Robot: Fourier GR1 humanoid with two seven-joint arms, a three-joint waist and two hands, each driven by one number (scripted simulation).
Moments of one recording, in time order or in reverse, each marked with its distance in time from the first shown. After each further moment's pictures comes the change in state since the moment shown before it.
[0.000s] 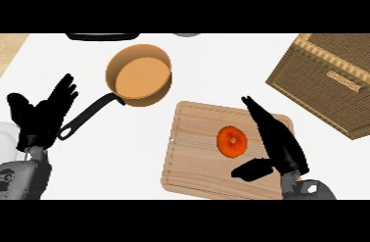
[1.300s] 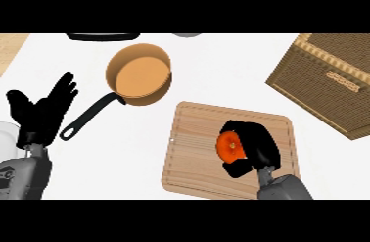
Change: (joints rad) left arm -0.021 -0.035 0.056 0.005 -0.047 -0.054 0.013; right arm -0.031 0.078 0.036 0.238 0.232 -0.019 -0.138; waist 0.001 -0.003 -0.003
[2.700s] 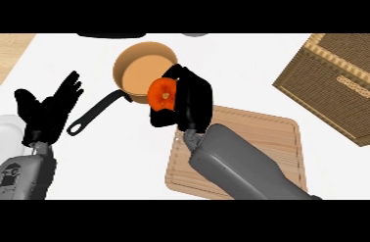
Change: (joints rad) left arm -0.017 -0.016 -0.003 0.022 -0.015 -0.020 -0.013; right arm -0.657 0.077 0.334 0.286 -0.185 -0.742 0.576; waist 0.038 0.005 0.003
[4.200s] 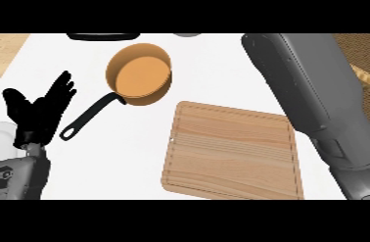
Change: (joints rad) left arm 0.012 0.007 0.029 -0.032 0.005 0.010 0.030; right arm -0.447 -0.206 -0.512 0.201 0.371 0.234 0.135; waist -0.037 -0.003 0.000
